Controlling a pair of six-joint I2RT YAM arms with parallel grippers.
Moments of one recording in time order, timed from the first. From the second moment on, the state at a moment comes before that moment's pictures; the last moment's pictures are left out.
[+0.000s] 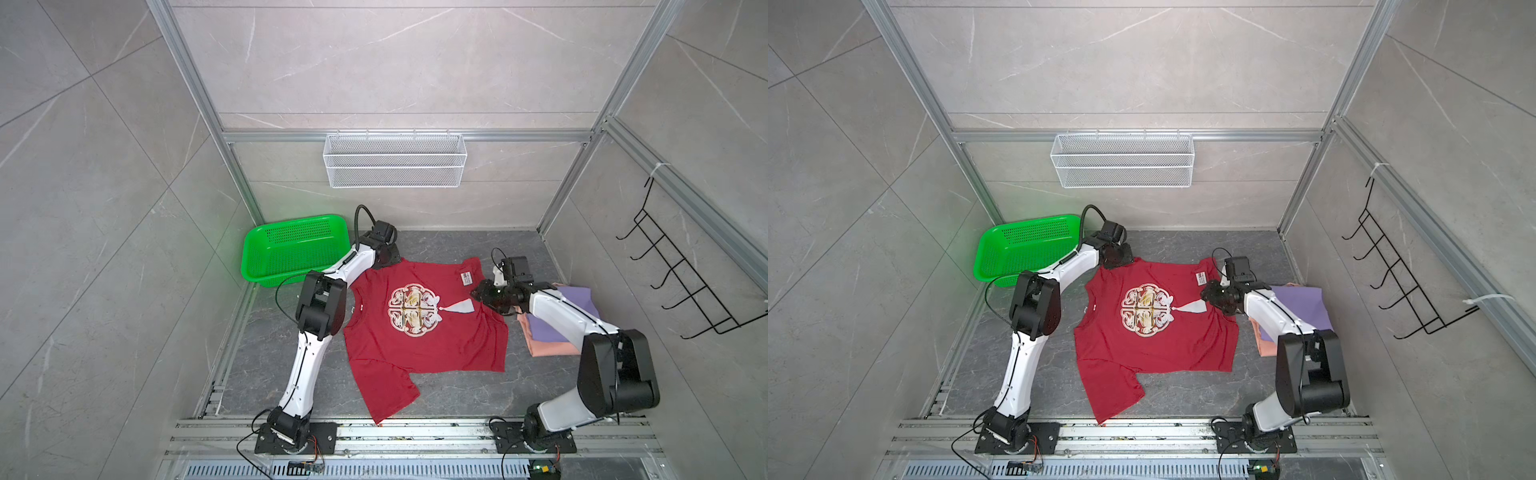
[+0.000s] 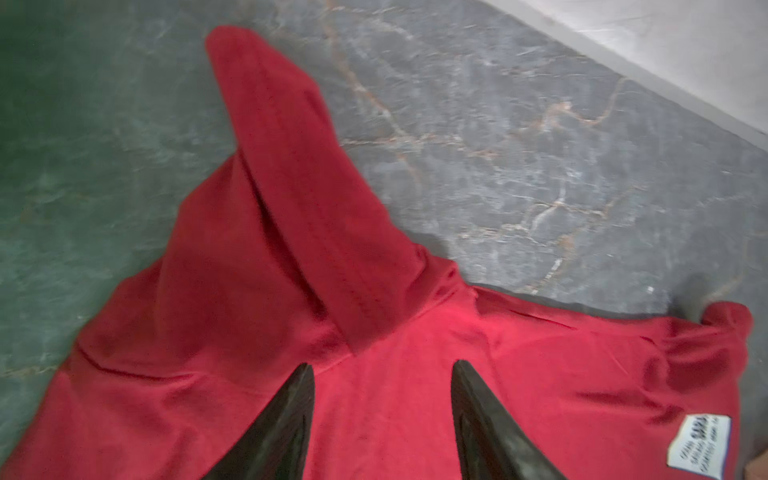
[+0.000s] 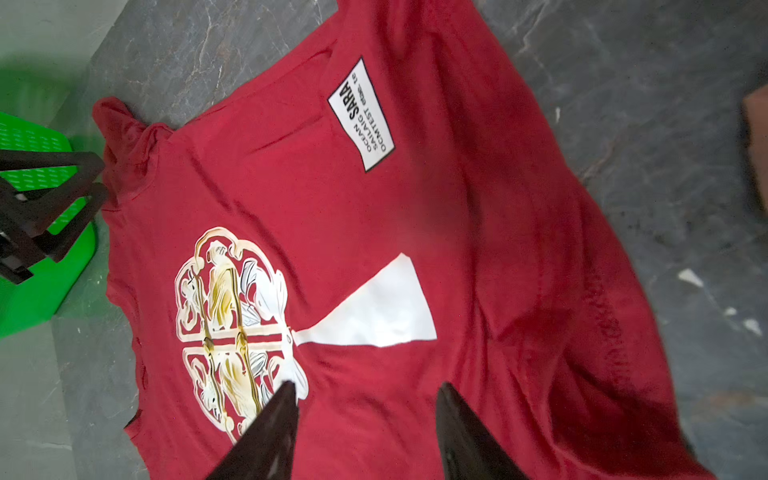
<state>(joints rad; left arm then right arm) -0.46 2.39 2.04 -0.59 0.02 -0.62 0.11 1.51 0.95 -0.42 -0.28 0.56</state>
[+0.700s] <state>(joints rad) -0.47 2.48 2.11 -0.54 -0.03 -0.68 0.11 1.47 0.83 -0.39 -0.31 0.61</state>
